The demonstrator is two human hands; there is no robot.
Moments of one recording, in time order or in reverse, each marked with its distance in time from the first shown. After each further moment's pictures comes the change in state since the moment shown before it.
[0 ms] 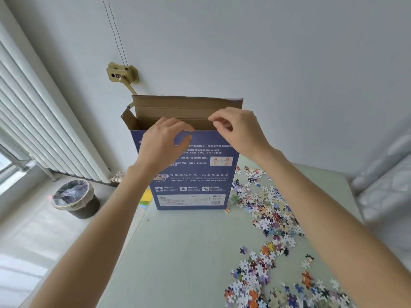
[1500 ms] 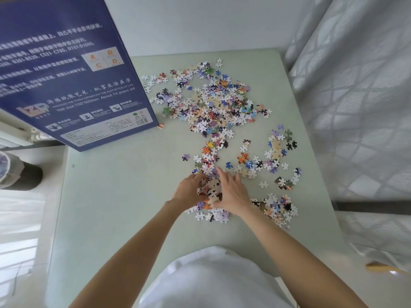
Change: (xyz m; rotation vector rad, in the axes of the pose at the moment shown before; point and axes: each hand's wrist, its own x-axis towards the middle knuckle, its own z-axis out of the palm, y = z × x) left_hand -0.262 0.195 0.201 -0.347 -1.234 -0.238; right_hand -0.416 0.047 0.071 -0.195 -0.737 0.955
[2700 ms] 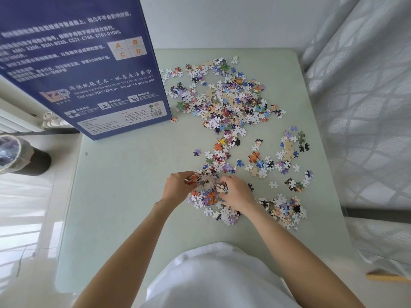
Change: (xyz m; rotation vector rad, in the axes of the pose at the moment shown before) left_hand -0.025 -0.042 -0.016 -0.279 0.254 -0.150; right_hand -0.003 -0.021 -0.002 0.164 0.015 -0.060
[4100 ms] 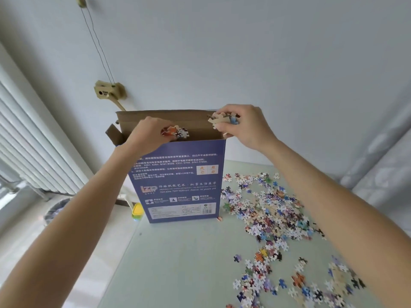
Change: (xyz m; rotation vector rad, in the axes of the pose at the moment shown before) left_hand 0.023 0.107 -0.394 0.451 0.654 0.309; right_hand 0.075 -0.274 -0.316 0.353 0.456 -0.747
